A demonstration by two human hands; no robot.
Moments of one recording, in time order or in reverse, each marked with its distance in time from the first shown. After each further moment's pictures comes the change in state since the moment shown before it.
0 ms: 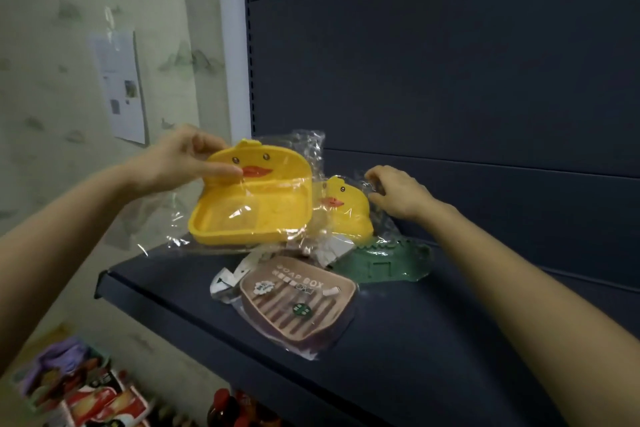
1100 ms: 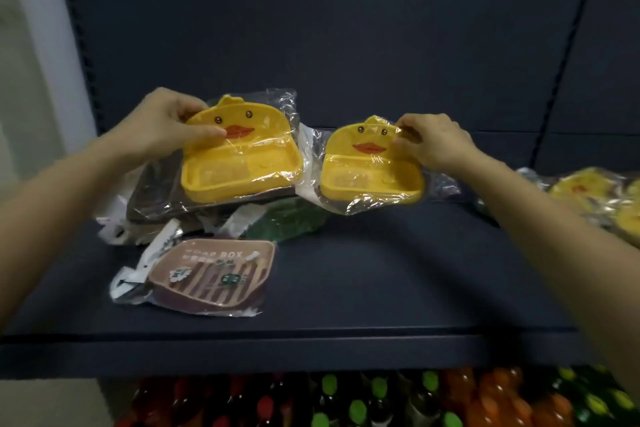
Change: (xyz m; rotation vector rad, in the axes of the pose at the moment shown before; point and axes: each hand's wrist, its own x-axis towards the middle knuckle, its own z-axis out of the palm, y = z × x) left_hand 0.059 0.031 0.062 -0.068 0.005 0.237; right_hand -0.155 0.021 -0.112 -0.300 0.306 0.452
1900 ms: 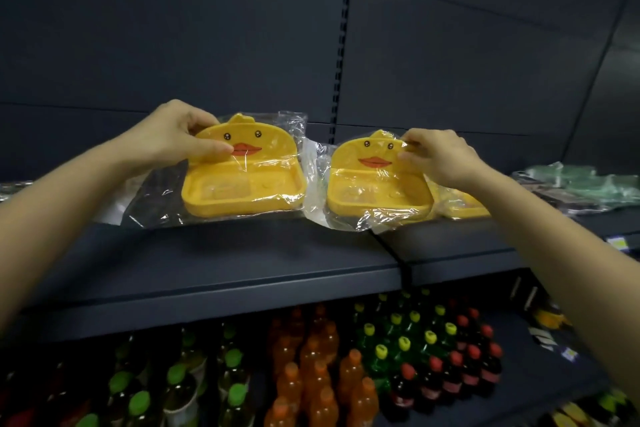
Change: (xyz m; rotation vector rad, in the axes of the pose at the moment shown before) left_hand -0.004 0.260 0.219 -0.253 -0.235 0.097; right_hand -0.148 0.294 -0.156 -0.125 0.012 0.190
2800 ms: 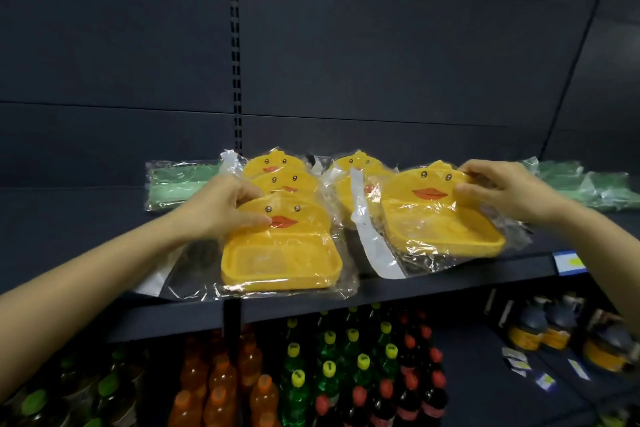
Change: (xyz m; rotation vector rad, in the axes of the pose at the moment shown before) left_hand 0.068 0.094 0.256 0.068 -0.177 0.051; right_hand 0.001 0.308 -0.031 0.246 -0.163 -0.068
